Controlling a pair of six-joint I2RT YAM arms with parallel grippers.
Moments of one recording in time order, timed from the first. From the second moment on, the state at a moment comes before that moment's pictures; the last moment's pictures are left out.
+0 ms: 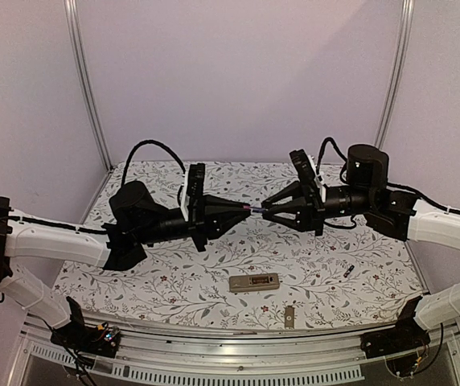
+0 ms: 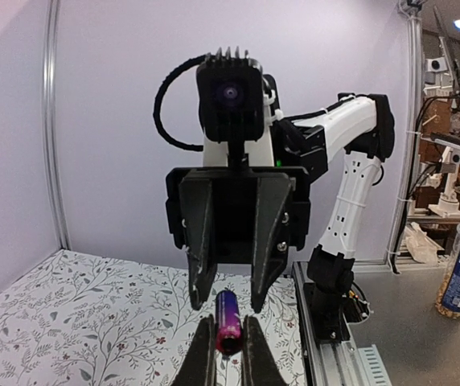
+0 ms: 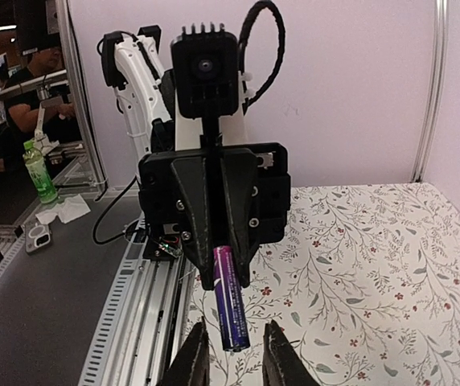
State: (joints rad) left arm -0.99 1.43 0.73 0.92 0.44 -0.13; right arm 0.81 1.24 0.92 0.17 -0.78 -0.06
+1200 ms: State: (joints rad) left arm -0.99 1.44 0.86 0.45 0.33 0.16; right arm 0.78 1.22 0.98 -0.15 -0.63 -0.18
